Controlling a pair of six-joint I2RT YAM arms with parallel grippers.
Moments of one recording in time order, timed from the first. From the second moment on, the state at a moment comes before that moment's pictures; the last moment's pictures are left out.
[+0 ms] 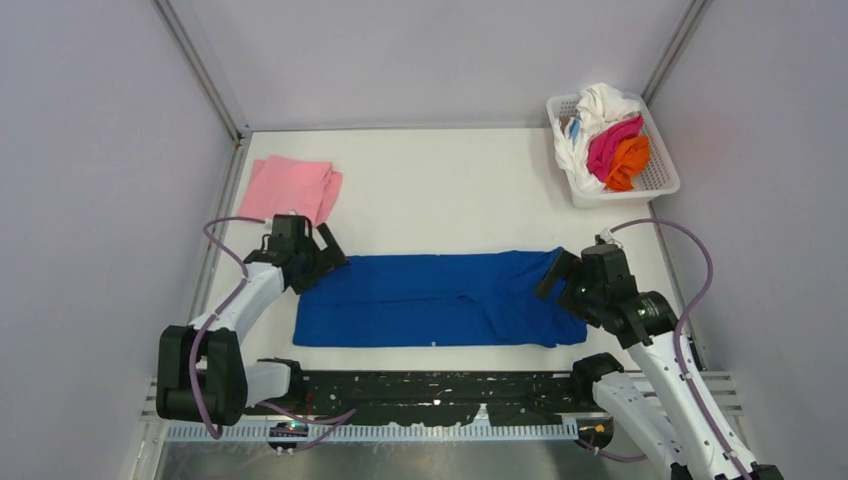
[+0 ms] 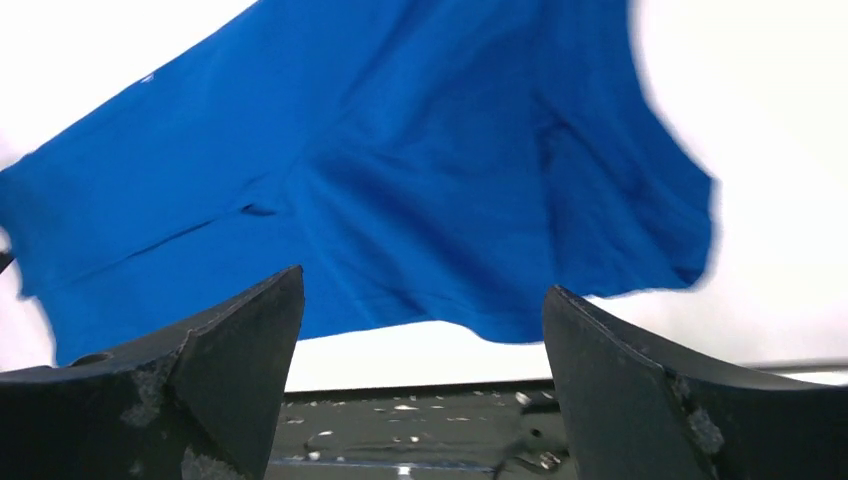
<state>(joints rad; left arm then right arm) -0.10 1.24 0.67 -0.41 0.06 -0.66 0.28 0.65 0.73 -1.02 0.11 0.74</state>
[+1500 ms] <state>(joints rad) -0.87 1.26 0.50 -0.05 -0.02 -1.13 0.28 2.62 2.31 -0.35 -0.31 0.71</state>
